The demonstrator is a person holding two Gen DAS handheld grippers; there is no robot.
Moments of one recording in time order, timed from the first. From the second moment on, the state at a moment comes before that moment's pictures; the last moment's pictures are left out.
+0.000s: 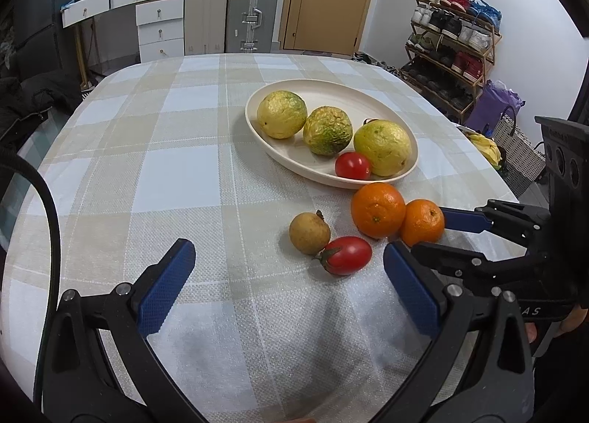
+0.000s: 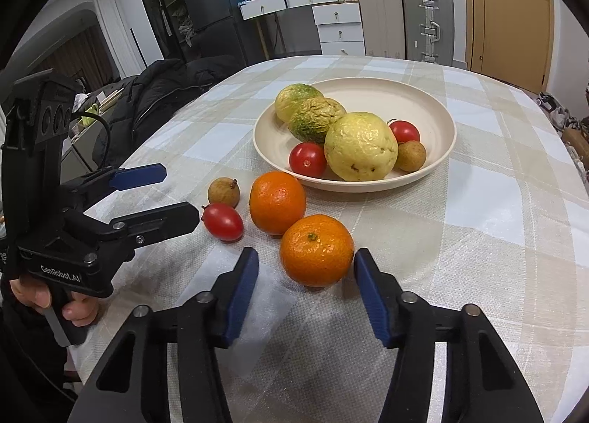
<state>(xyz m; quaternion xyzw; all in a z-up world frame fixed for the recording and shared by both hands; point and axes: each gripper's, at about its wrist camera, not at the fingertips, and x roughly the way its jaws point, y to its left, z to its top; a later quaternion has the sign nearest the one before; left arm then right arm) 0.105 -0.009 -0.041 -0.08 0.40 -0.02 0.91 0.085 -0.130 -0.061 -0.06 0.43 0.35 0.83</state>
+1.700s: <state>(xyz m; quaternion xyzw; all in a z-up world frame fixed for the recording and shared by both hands) 0.121 -0.055 -0.060 -0.04 0.45 0.01 0.89 0.084 -0.164 -0.033 -0.03 0.38 0.34 0.86</state>
